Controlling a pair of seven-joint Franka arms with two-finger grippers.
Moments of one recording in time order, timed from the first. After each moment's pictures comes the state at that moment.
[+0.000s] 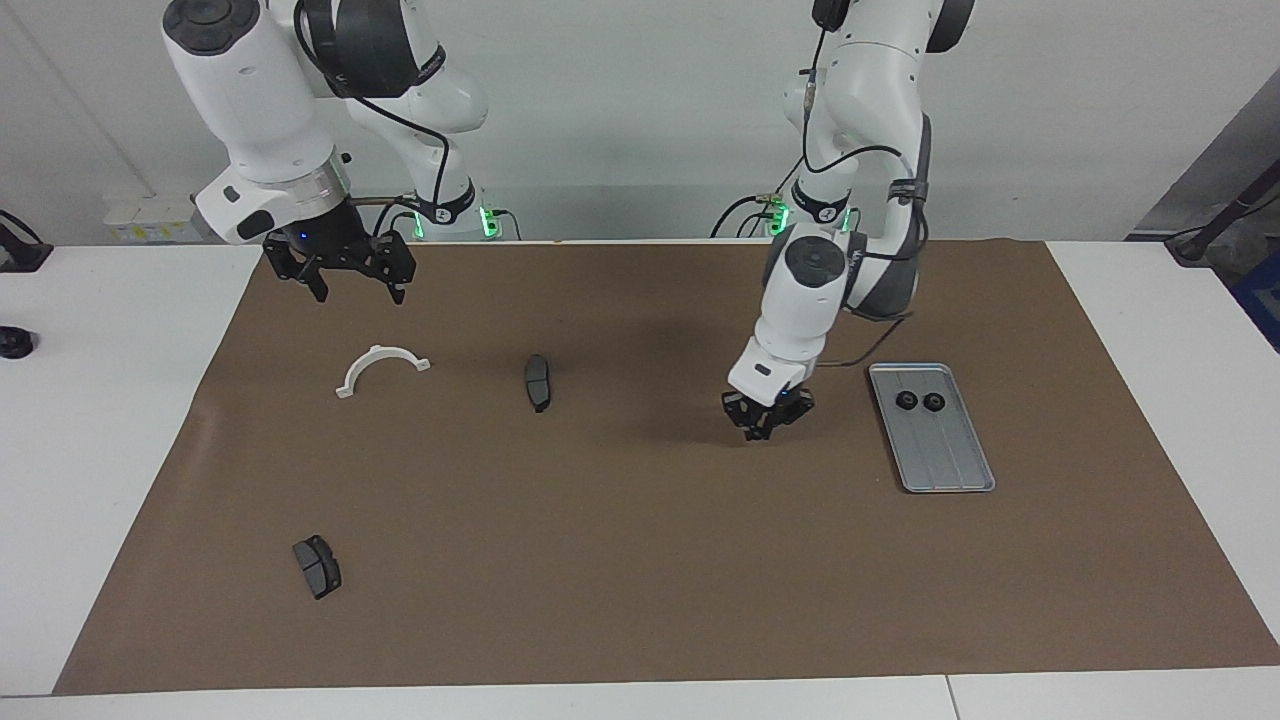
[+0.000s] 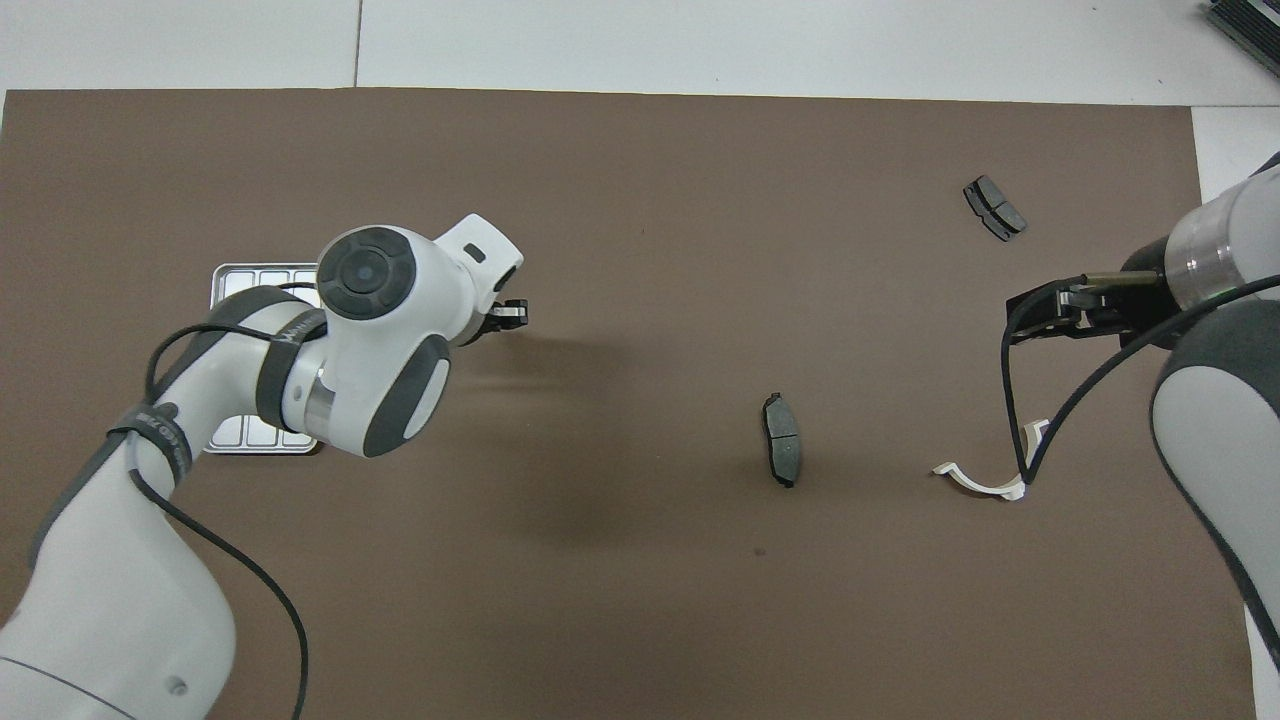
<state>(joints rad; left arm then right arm) -0.30 0.33 -0.07 -1.89 0.04 2.33 -0.39 -0.03 0.01 0.12 -1.65 -0.02 1.62 0.15</state>
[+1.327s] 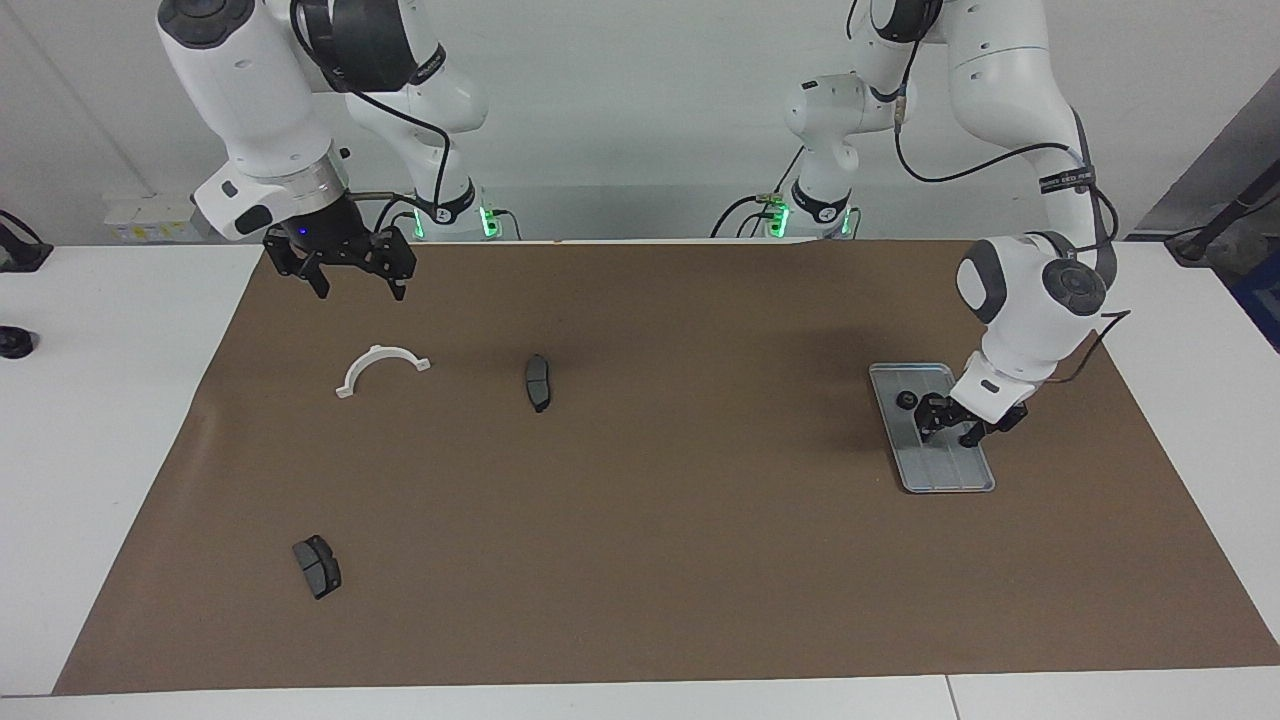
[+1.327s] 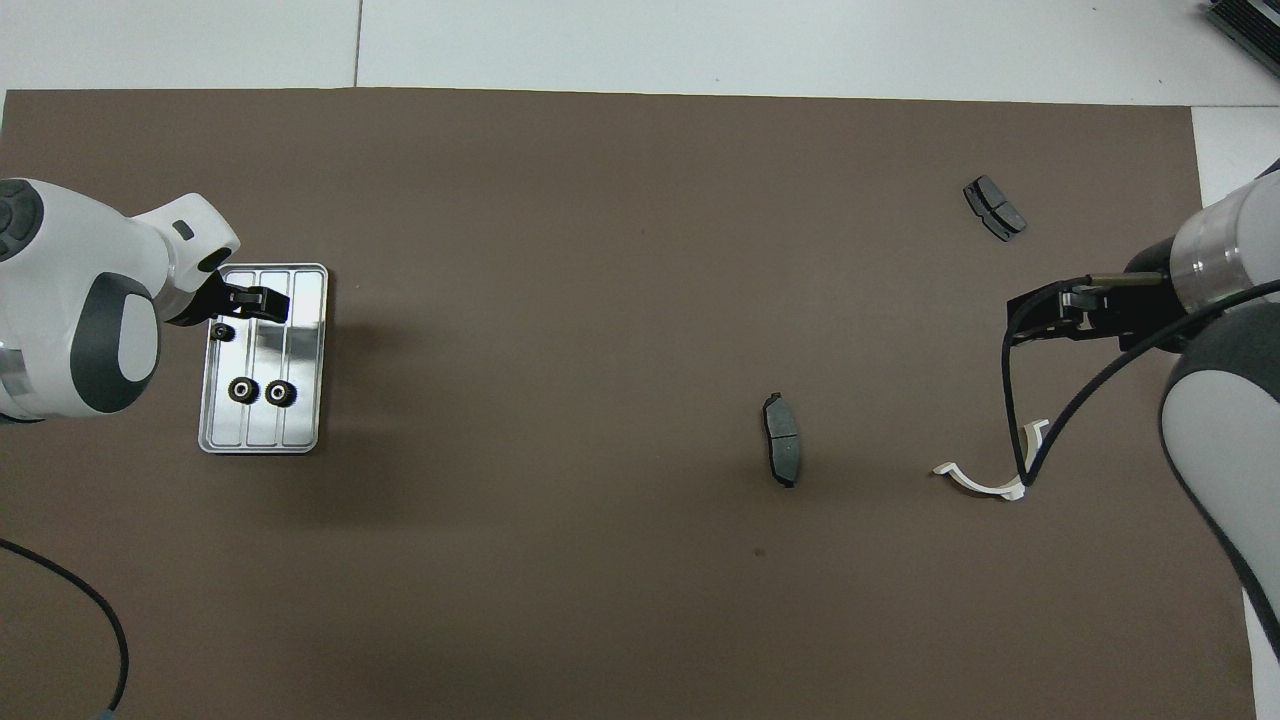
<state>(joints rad) 0.09 0.31 -0.09 -1.90 0.04 2.26 0.12 -0.03 0.00 0.12 -1.65 0.00 1.62 0.15</state>
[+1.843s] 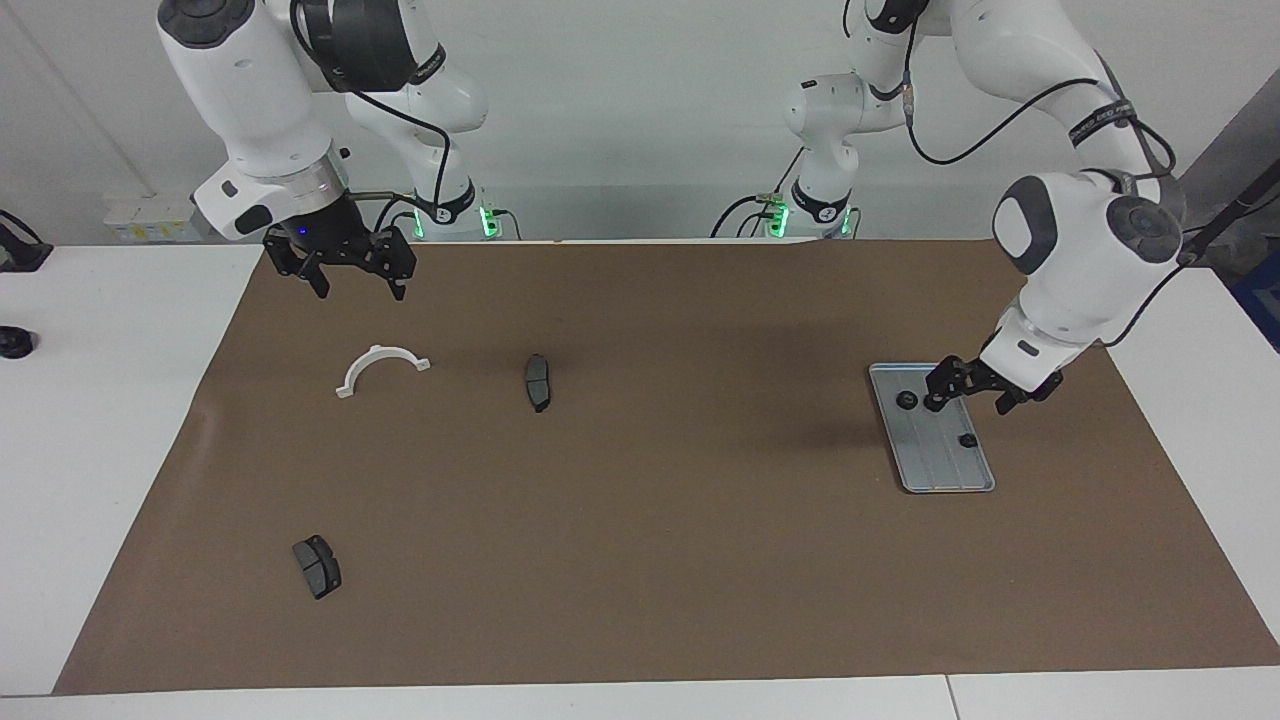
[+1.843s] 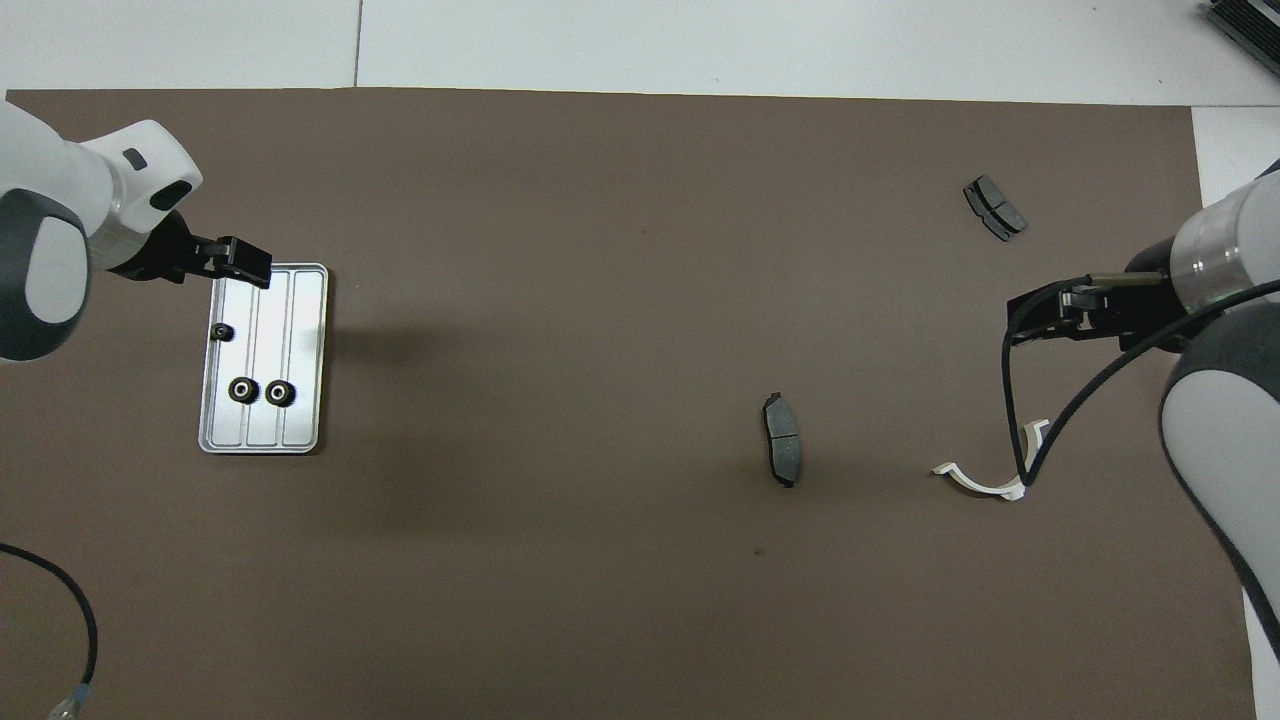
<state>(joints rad) 0.06 0.26 -0.11 -1.52 0.00 1.72 0.08 -0.03 0.00 0.12 -1.65 0.00 1.62 0.15</state>
